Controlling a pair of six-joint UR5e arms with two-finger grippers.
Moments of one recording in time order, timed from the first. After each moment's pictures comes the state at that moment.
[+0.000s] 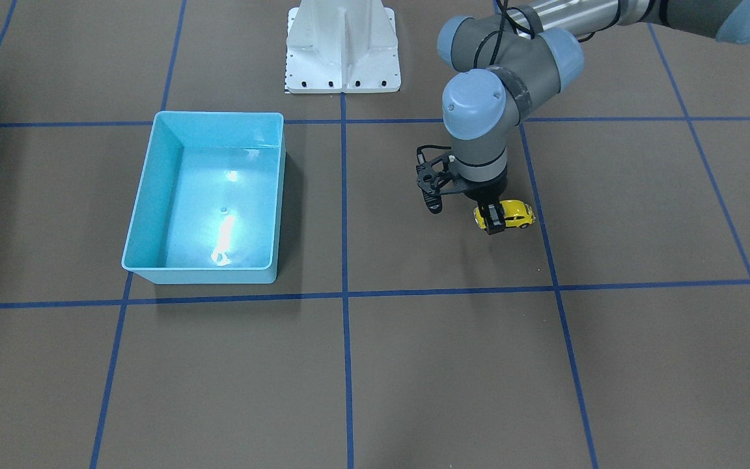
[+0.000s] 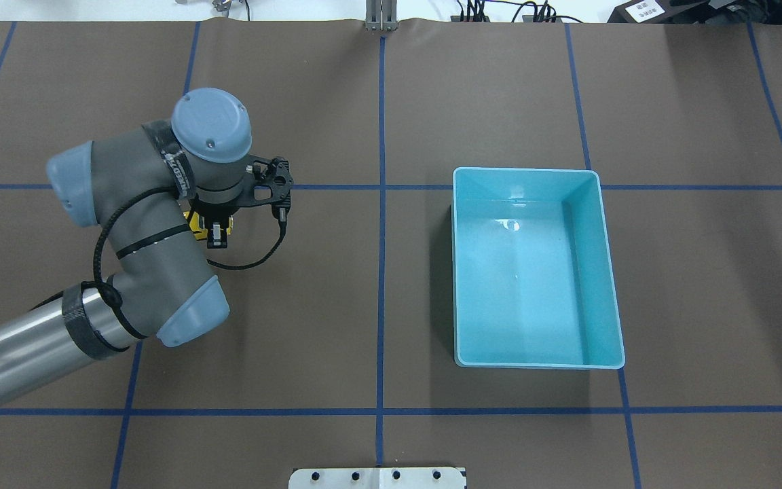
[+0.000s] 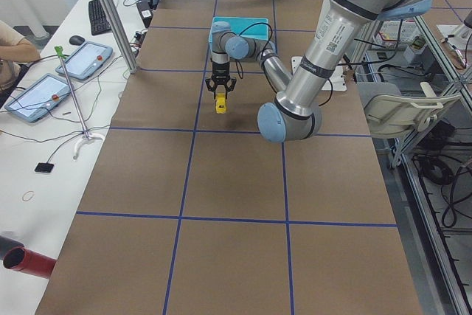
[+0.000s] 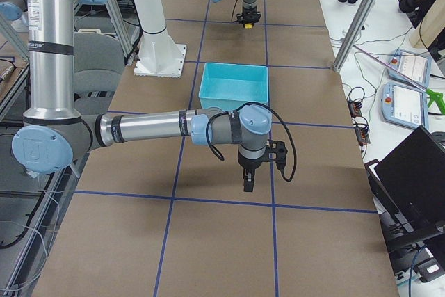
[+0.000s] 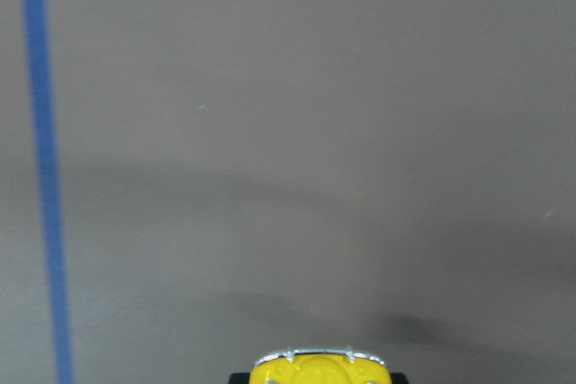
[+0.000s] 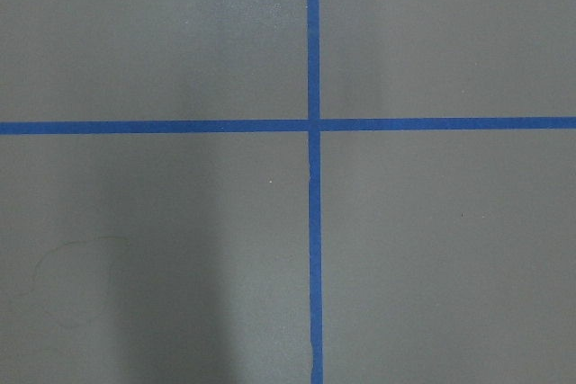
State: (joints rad) left arm -0.67 -2.19 -1.68 -1.29 -1.83 0.48; right arm 1.50 -1.63 1.76 -1.61 2.28 0.13
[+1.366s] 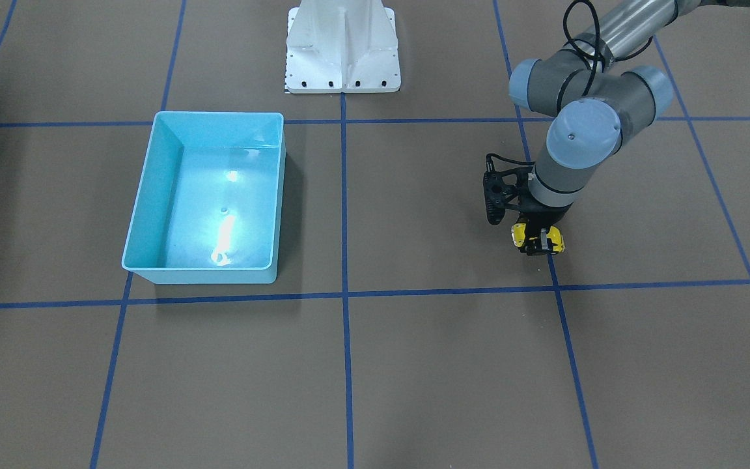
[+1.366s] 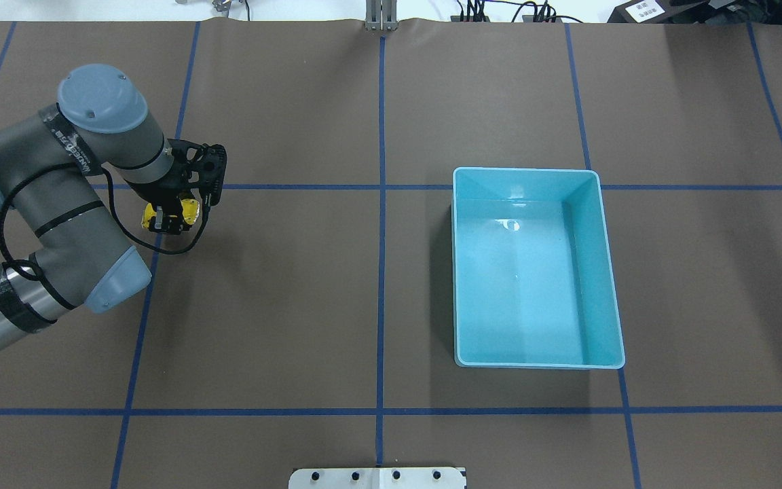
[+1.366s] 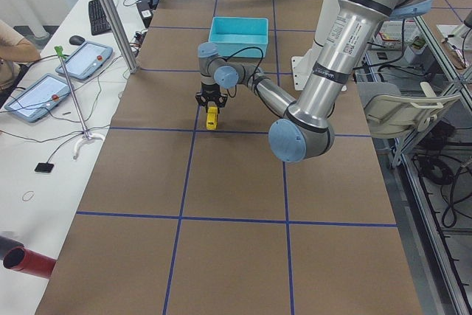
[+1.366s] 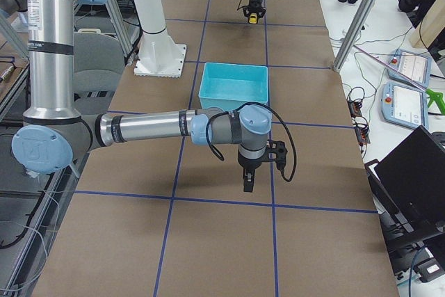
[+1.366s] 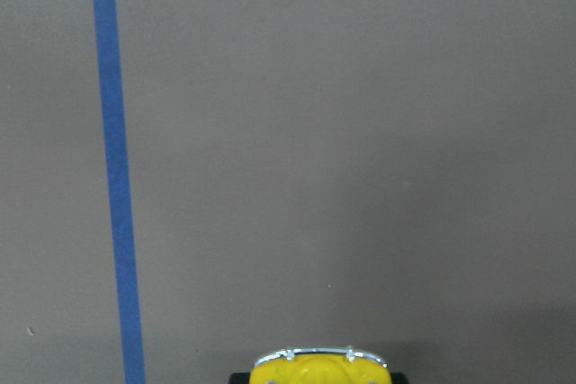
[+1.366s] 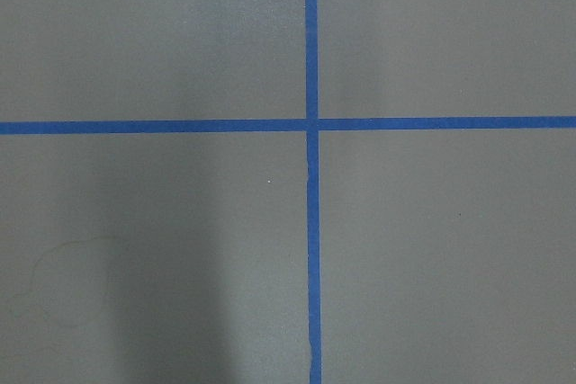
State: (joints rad) left arm -0.78 -2.03 -1.63 -1.62 -2.02 0.67; right arm 1.50 -1.63 1.75 -1.61 2.28 0.14
